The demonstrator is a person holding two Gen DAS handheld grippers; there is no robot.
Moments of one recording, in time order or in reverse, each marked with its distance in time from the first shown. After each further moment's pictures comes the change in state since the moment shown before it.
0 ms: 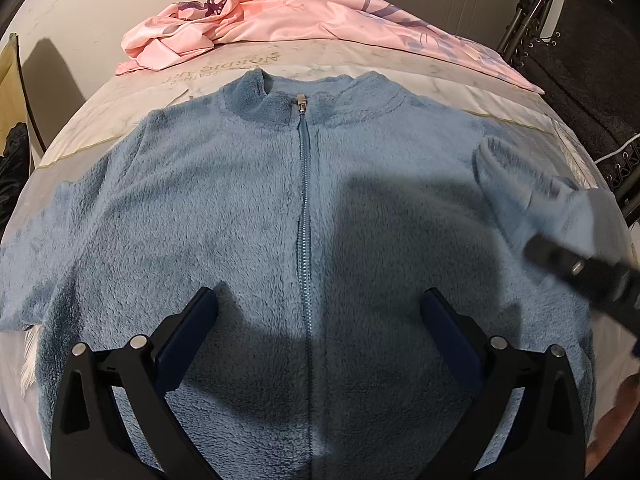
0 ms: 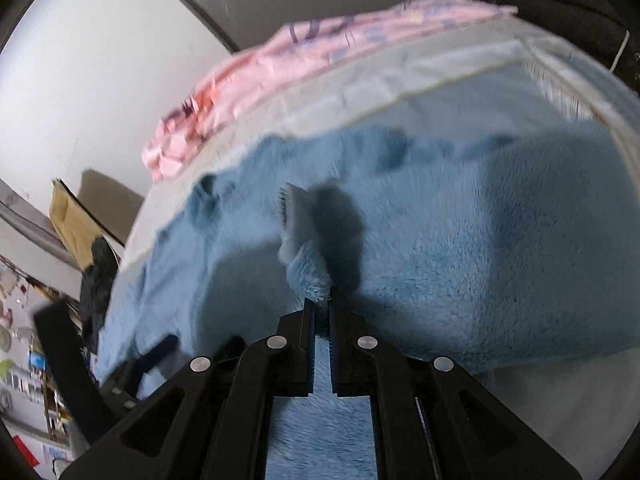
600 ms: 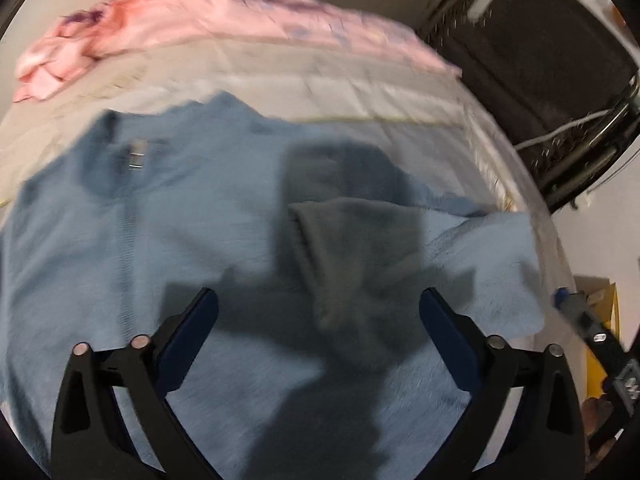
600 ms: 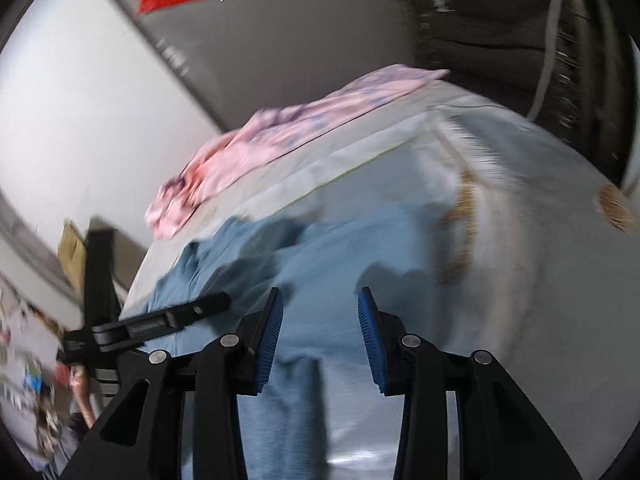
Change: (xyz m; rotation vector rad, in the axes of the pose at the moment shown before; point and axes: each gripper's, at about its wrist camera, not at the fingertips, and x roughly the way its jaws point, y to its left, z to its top) left arm 0.014 -0.082 0.055 0.117 0.144 -0.293; right arm -0.130 -0.094 -0.006 0.050 -0.254 -0.003
